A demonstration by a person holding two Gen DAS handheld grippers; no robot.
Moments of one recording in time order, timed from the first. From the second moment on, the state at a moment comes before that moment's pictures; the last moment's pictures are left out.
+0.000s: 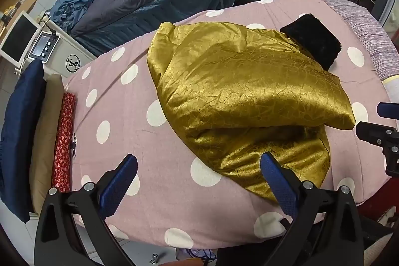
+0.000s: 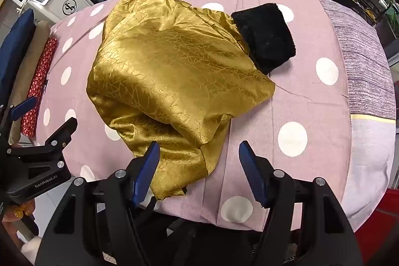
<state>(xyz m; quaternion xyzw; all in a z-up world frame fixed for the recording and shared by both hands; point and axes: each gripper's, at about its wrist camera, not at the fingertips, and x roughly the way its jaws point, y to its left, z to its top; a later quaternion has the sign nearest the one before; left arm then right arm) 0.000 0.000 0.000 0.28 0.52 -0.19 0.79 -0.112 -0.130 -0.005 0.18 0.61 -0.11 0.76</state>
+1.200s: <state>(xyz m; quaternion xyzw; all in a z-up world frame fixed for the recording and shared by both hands) -0.008 0.004 -0.006 0.30 0.52 -0.18 0.78 -0.120 -0.130 -0.005 0.19 0.61 -0.12 0.76</state>
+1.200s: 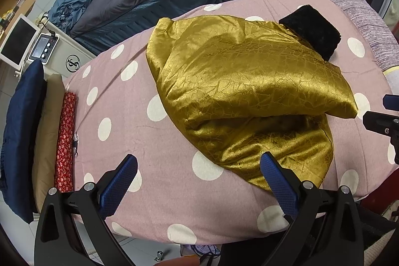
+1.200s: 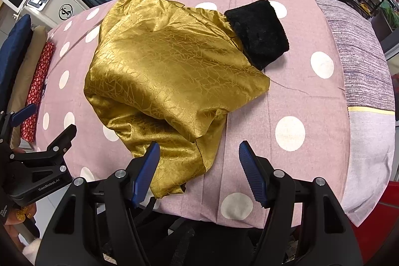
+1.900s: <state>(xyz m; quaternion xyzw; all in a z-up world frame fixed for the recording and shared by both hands) -0.008 0.007 -0.011 0.30 0.53 -0.18 0.77 -0.119 -0.128 -0.008 0.19 0.61 -0.12 0.76</state>
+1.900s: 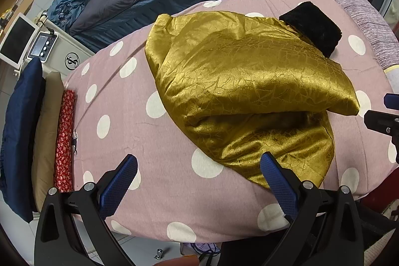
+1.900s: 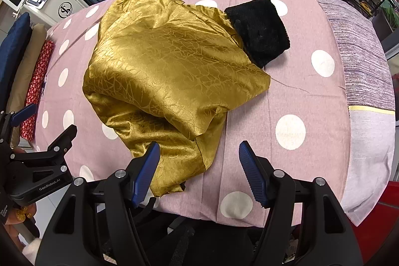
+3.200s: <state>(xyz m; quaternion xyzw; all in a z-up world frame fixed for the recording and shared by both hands) -0.006 0.006 -0.015 0.30 0.53 -0.18 0.77 -0.119 -0.130 -0.010 0.19 0.62 -0.13 0.75</state>
